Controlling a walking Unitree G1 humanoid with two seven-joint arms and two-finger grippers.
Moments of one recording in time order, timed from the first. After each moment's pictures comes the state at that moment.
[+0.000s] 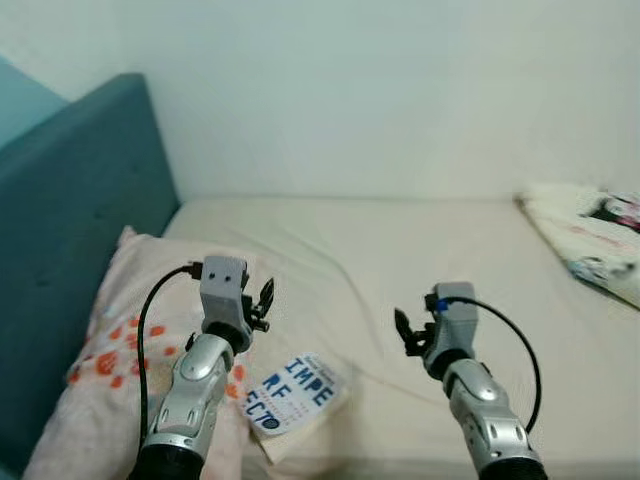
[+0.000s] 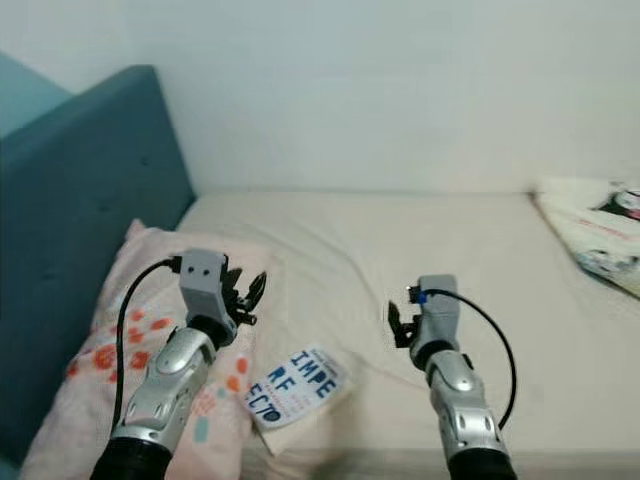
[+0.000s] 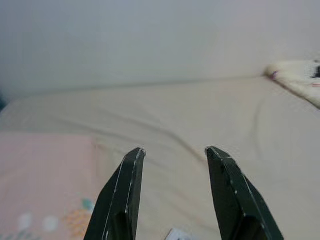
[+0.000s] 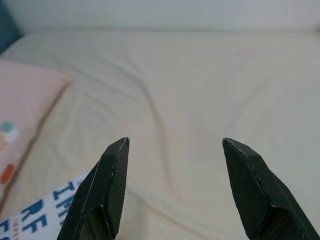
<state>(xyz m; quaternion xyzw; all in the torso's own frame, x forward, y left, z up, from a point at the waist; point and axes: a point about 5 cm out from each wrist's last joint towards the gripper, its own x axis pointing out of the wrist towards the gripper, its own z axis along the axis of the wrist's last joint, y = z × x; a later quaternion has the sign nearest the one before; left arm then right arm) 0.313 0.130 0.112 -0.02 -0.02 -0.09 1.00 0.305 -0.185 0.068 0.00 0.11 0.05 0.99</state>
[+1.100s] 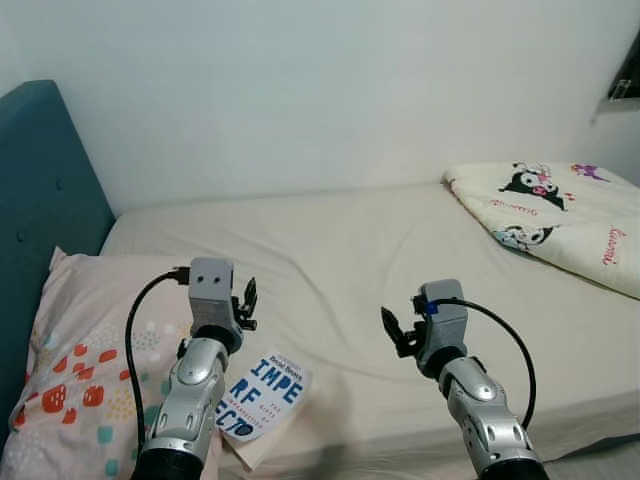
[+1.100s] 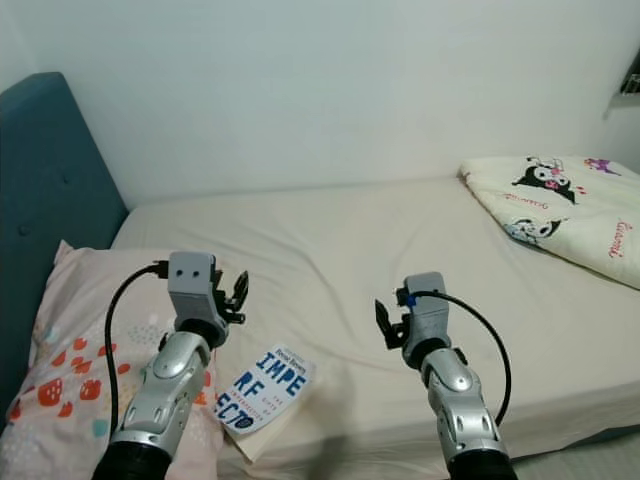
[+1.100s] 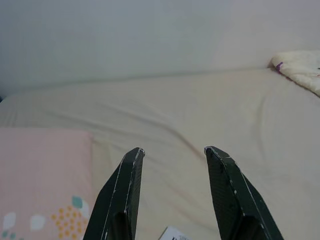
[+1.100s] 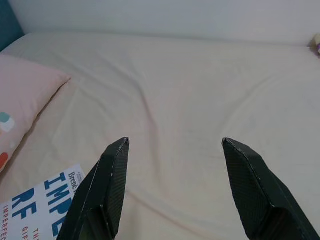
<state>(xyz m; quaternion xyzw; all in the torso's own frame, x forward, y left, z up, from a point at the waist) 0.311 0.137 0.106 -0.02 -0.01 -0.03 1.00 0.305 -0.179 0.077 -0.03 0.08 0.10 0.99</state>
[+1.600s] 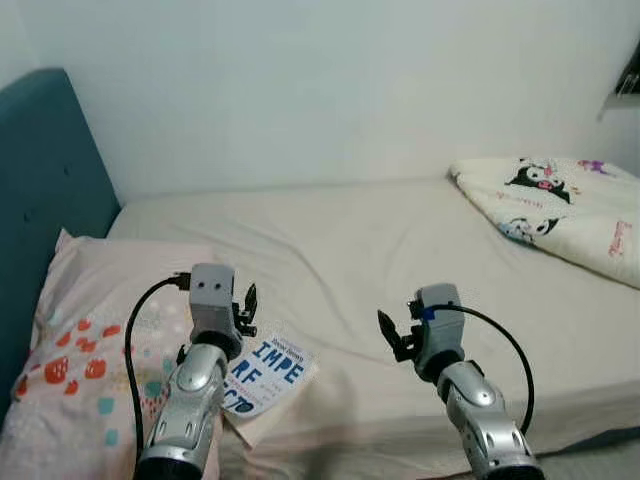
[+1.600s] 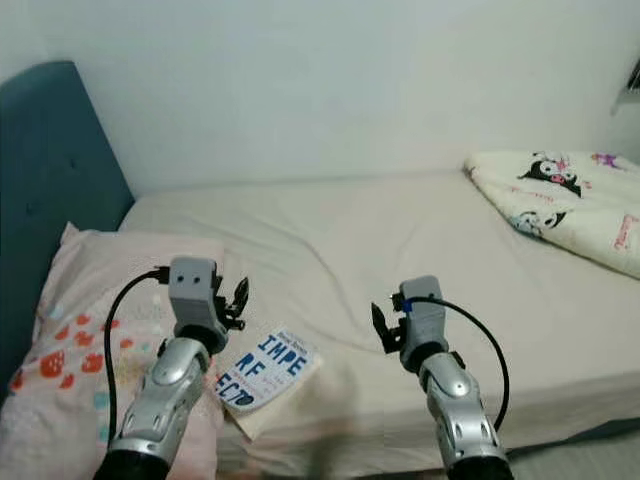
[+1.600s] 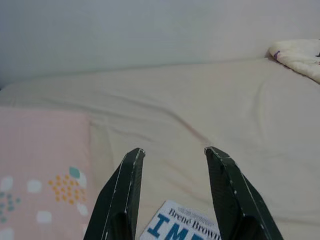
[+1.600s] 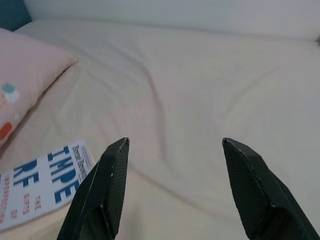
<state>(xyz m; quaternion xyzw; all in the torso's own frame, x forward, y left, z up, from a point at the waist) 0.306 0.136 0.105 -0.01 -0.01 -0.03 1.00 0.300 -0.176 0.075 -0.04 0.08 0.11 0.99</state>
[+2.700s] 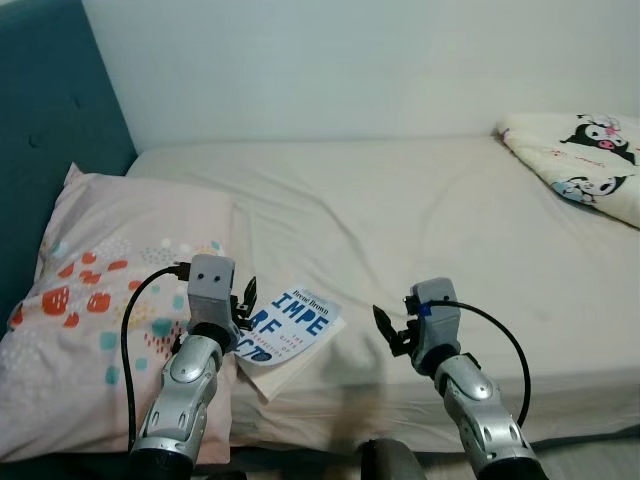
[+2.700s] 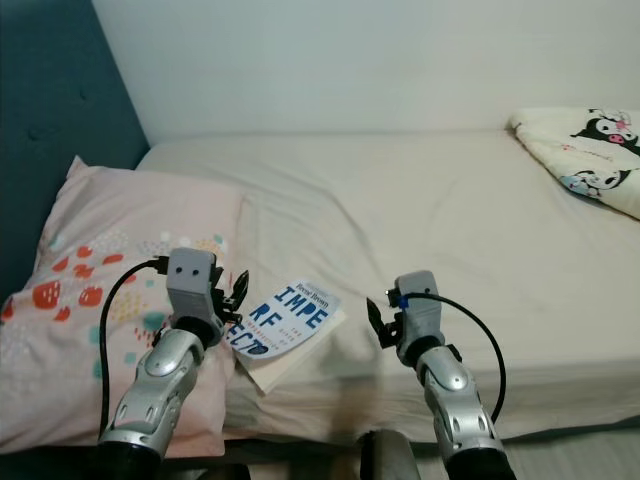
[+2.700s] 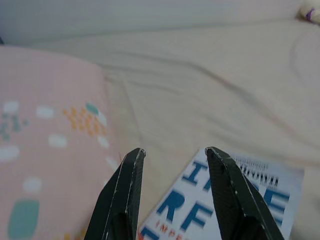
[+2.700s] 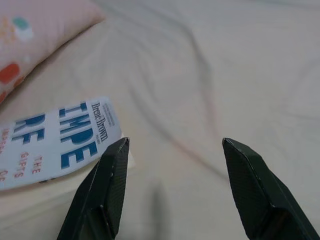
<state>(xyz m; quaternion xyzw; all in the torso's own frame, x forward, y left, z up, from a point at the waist) 0.306 0.146 0.109 0.02 -0.01 -0.06 1.00 0.312 -0.169 0.081 -0.06 0.07 0.14 0.99</state>
